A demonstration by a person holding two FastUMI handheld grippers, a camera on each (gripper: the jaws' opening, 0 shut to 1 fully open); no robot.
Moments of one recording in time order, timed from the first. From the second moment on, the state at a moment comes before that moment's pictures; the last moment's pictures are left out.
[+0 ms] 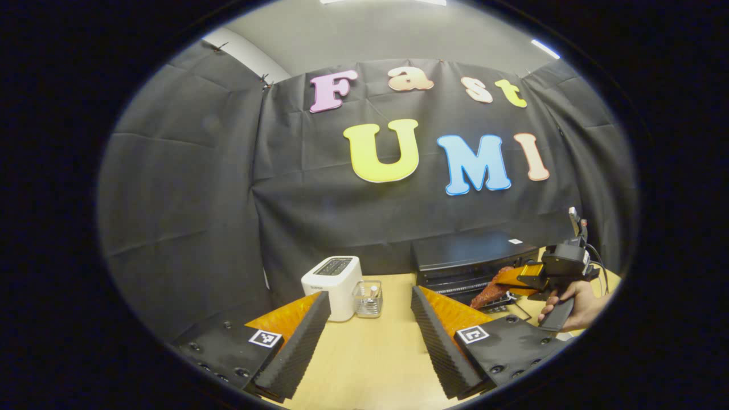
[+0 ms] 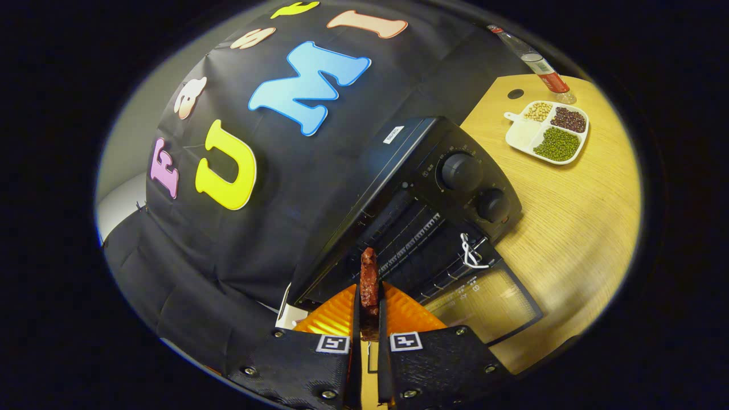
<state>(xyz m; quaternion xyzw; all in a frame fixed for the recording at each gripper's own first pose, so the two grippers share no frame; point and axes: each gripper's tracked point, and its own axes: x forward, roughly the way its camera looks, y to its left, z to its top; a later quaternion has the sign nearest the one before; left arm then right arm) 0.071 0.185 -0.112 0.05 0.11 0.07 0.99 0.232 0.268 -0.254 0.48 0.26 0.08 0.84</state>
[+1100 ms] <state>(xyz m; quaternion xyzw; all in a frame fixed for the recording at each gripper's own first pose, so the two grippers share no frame) 0.080 0.212 -0.134 0.05 0.13 0.11 0.98 0.273 0.271 -0.304 0.42 0.26 0.02 0.87</state>
